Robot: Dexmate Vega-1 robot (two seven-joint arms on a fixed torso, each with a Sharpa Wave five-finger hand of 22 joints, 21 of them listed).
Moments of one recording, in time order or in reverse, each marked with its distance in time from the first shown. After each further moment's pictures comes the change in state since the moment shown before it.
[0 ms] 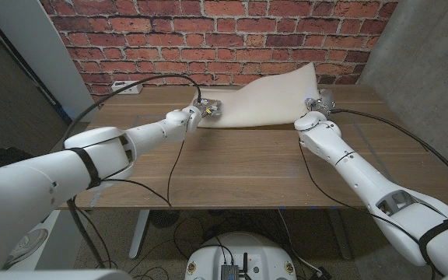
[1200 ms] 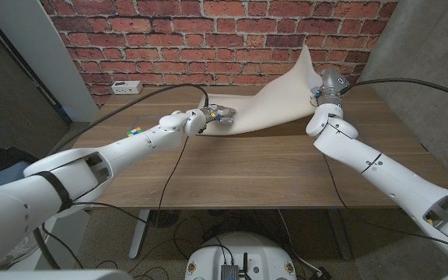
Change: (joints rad) left arm 0.169 0.188 -0.201 -0.465 0.101 -0.057 -0.233; left_hand 0.000 0.000 0.029 -0.029 0.000 0.033 -0.004 0.007 0.000 0.043 -0.011 0.015 0.000 0.052 -0.005 0.008 -0.005 0.043 -0.007 0.008 -0.001; right arm -0.006 -0.302 -0.183 -0.423 -0.425 -0.432 0.255; right_hand -0.016 -0.016 0.003 -0.002 0.000 0.013 0.005 0.007 0.012 0.001 -0.001 -0.007 0.007 0.000 0.000 0.109 0.000 -0.001 0.002 0.014 0.009
